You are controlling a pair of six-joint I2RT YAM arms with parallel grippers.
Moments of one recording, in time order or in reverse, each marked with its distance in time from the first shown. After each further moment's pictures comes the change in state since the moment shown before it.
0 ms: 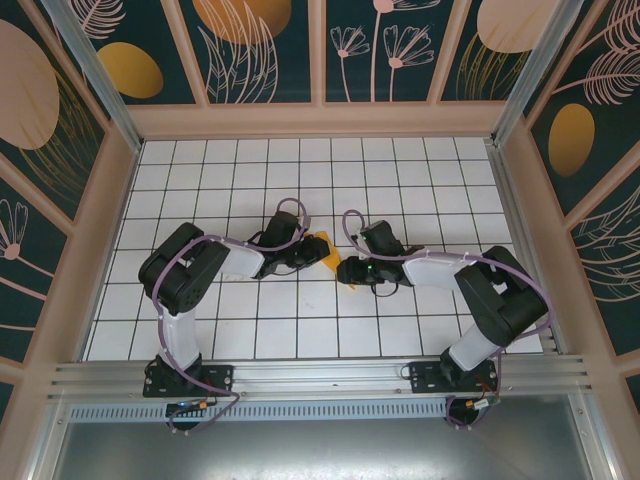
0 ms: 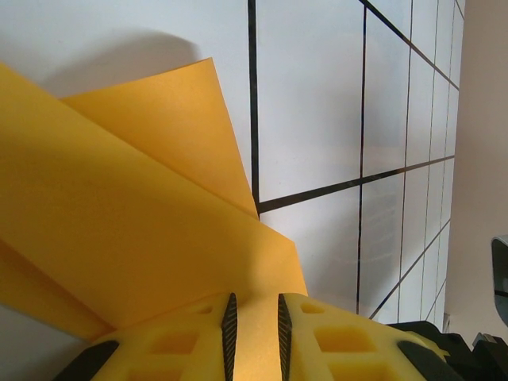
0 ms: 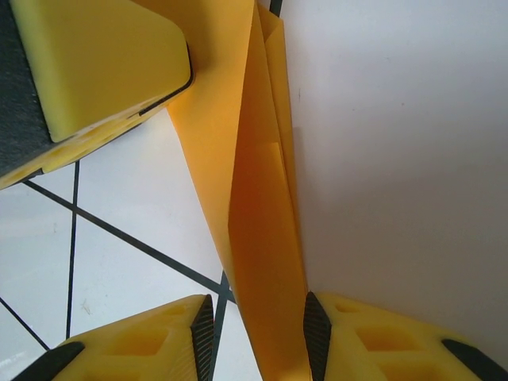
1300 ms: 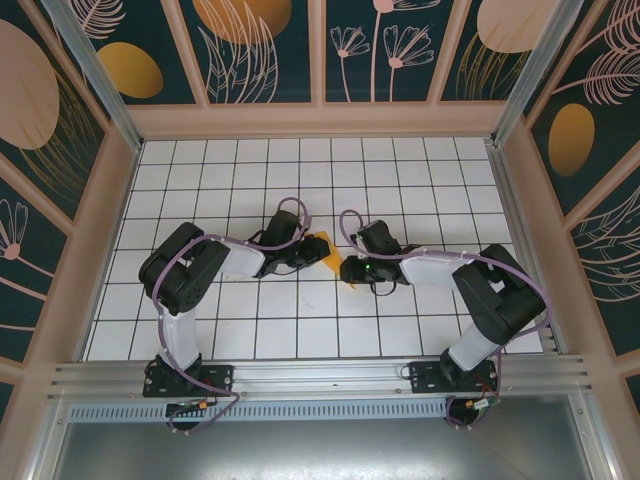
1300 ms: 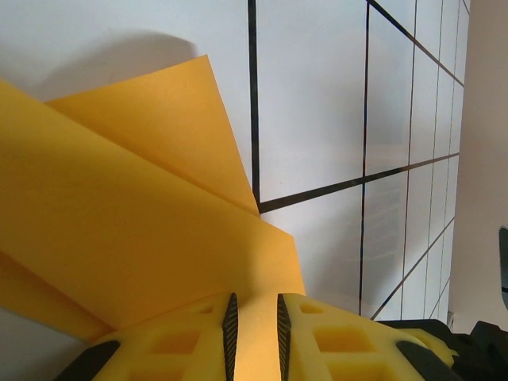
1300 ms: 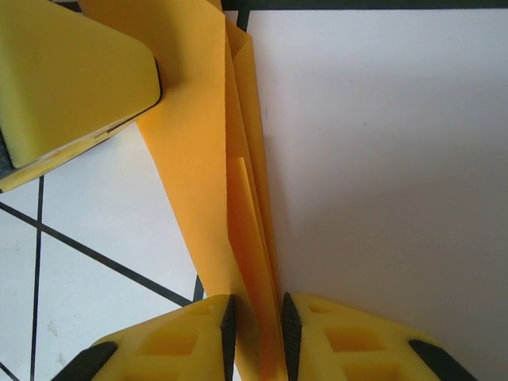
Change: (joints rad) left arm 0.000 0.002 0.013 -0.023 0.001 0.009; right arm 0.020 0.019 0.026 -0.033 0.074 -0.007
